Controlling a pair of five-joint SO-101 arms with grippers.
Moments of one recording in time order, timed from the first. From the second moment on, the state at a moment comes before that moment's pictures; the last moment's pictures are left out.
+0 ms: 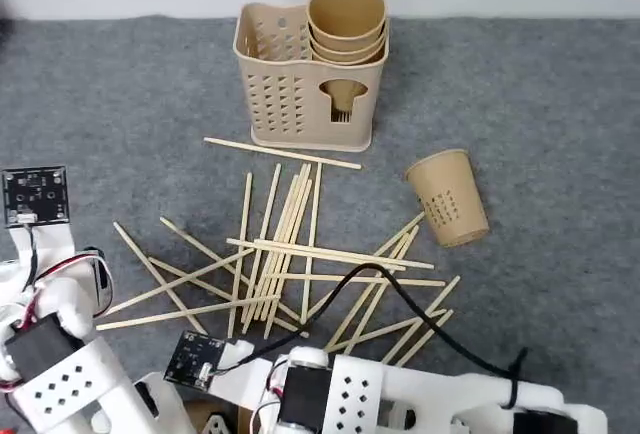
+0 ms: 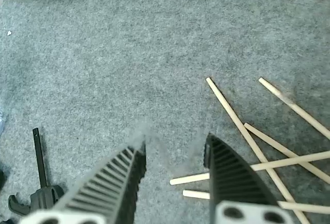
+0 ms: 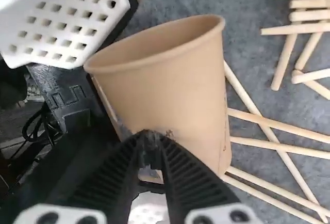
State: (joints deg) left arm -39.0 -63.8 52.8 73.3 -16.7; right arm -82.9 -33.6 45.2 82.4 -9.4
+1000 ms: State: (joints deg) left arm -39.1 -63.8 53.0 73.3 -16.7; right arm -64.2 -31.6 23.0 99.2 6.6
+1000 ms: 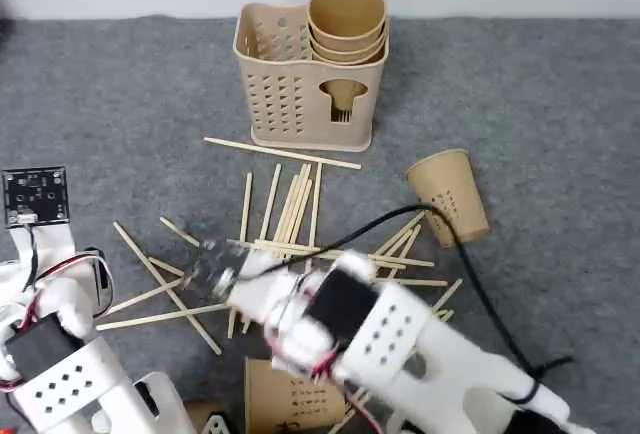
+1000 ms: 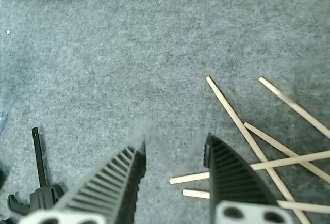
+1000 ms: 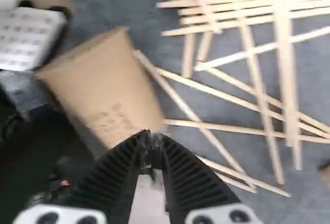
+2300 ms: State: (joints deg) left arm -39.1 -63.8 53.0 73.3 -16.7; right arm -54.9 -31.2 47.9 77.9 13.2
